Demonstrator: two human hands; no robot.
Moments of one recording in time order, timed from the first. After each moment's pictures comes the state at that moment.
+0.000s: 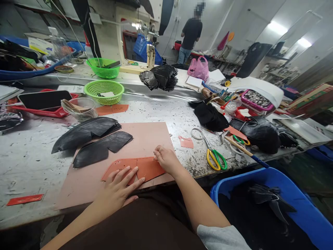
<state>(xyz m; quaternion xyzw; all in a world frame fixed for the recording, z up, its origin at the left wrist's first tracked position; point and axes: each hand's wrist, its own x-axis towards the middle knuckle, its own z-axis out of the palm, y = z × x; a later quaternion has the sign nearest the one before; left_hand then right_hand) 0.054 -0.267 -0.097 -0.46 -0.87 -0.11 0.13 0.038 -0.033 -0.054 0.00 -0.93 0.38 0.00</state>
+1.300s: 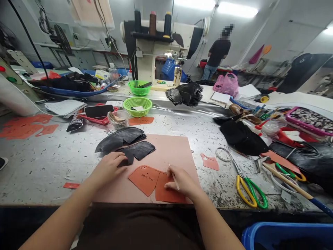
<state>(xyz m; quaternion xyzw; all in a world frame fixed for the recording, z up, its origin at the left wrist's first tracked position) -0.024 -0.344 -0.053 -0.28 -0.95 -0.13 0.06 0.042 -0.046 -0.048 0.07 -0.92 0.36 -0.13</state>
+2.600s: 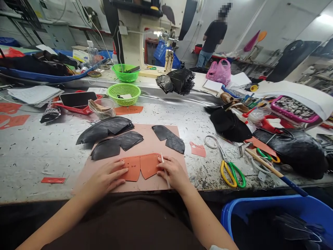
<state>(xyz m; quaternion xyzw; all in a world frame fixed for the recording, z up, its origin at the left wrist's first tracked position) 0.024 -0.322 -0.083 -0.42 -0.89 -0.16 0.12 0.058 -0.018 -0.098 0.22 -0.91 0.33 0.12</state>
